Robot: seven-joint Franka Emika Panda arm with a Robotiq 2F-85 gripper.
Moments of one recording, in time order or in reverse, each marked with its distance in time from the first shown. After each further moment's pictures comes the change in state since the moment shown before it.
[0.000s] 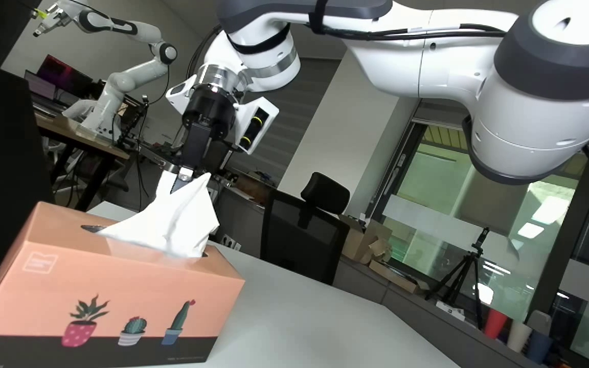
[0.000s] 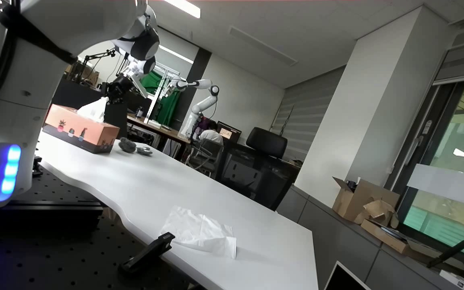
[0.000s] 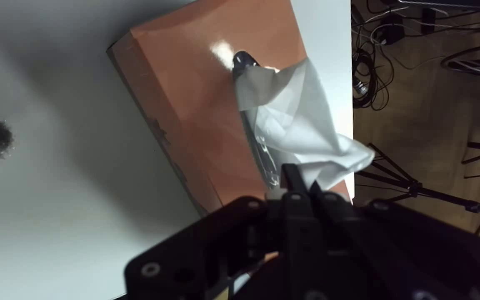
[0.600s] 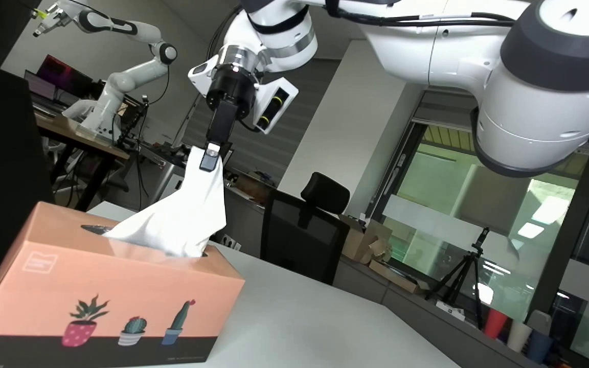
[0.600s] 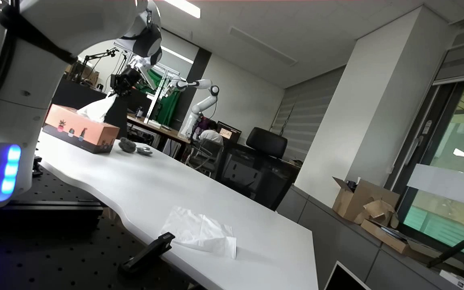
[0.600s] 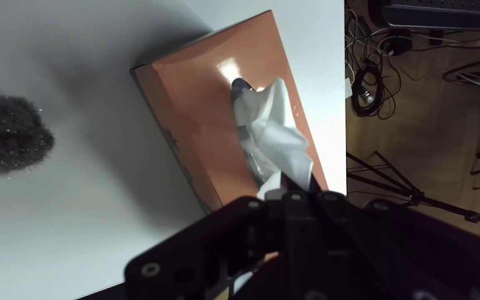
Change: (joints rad) arm -0.004 -0.035 -0.010 0.076 -0.033 -0.088 -0.029
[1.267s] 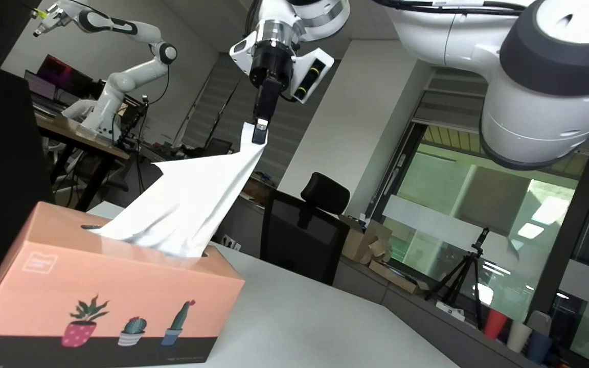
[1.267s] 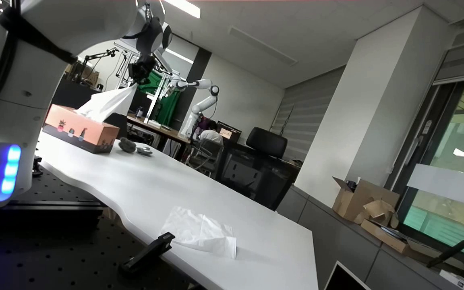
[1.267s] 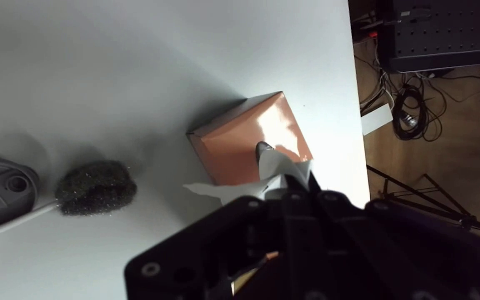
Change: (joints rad) arm 0.026 -0.024 -0.116 0.195 -0.074 -0.167 -0.011
